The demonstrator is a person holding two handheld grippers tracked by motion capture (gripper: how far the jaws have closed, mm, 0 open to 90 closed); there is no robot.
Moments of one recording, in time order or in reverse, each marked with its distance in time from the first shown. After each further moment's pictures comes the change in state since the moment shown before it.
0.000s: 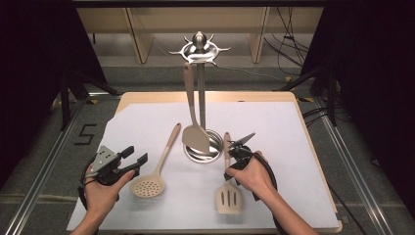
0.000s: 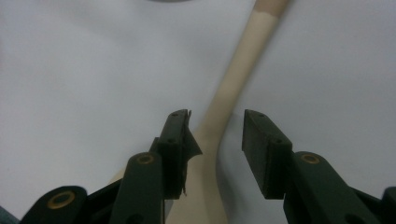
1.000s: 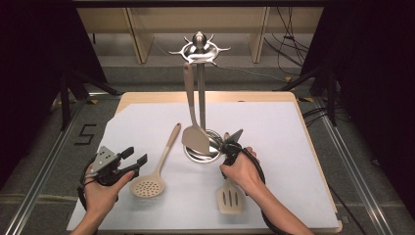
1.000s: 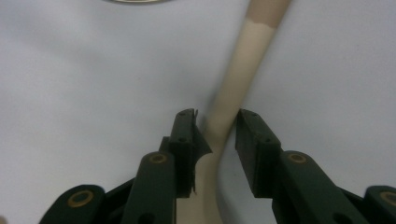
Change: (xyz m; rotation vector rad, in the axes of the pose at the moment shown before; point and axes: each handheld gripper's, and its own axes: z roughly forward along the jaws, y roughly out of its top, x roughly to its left) left arm 0.000 -0.001 -0.002 0.016 0.002 0.005; right arm 0.013 0.022 0.019 0.102 -0.117 0.039
